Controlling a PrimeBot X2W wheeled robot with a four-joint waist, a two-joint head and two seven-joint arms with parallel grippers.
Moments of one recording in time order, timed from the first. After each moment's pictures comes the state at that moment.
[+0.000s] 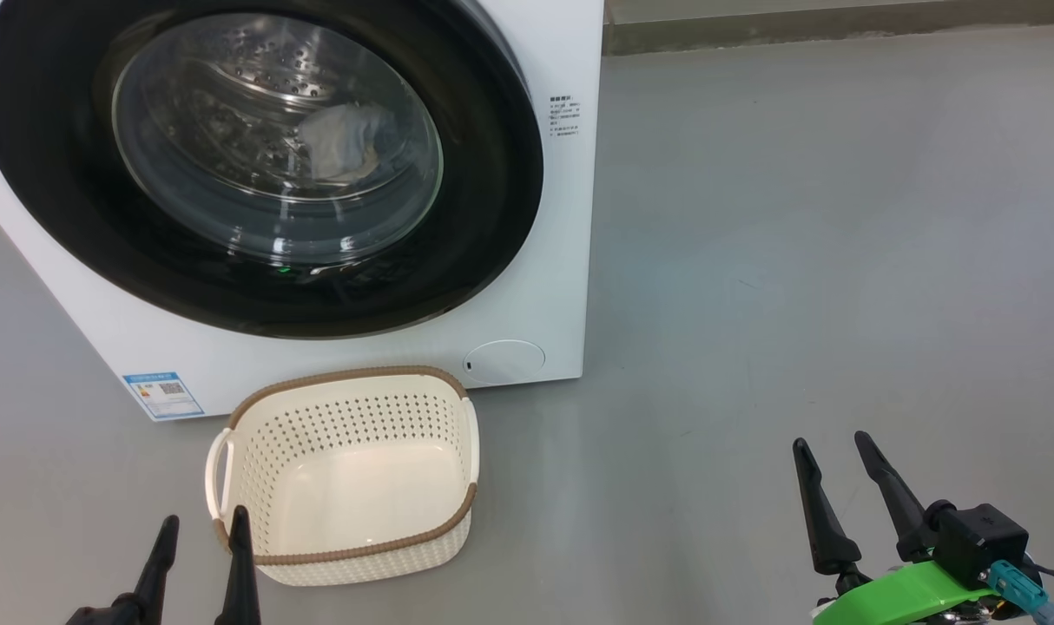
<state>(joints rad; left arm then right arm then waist) 0.08 0.04 0.04 0.13 -0.24 -0.13 -0.26 -0.02 -0.05 -0.02 0.17 0.21 0.14 -0.26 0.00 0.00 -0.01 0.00</state>
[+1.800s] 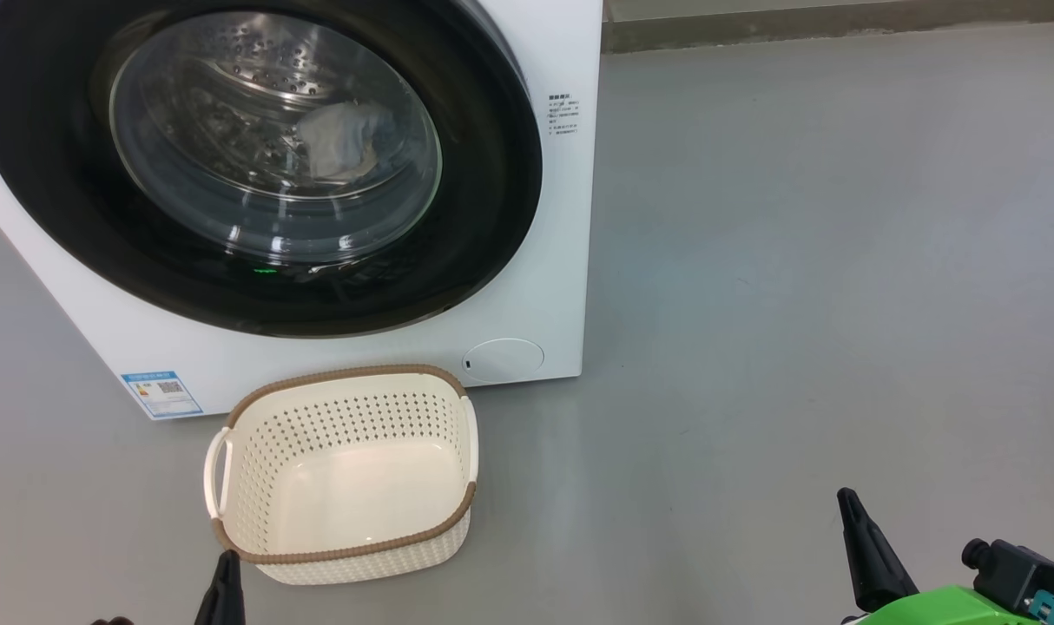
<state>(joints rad) 0.08 0.02 0.02 0.22 -0.64 -0.13 -0.16 0.01 -0.04 -0.04 0.27 0.61 0.14 -0.15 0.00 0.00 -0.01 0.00</state>
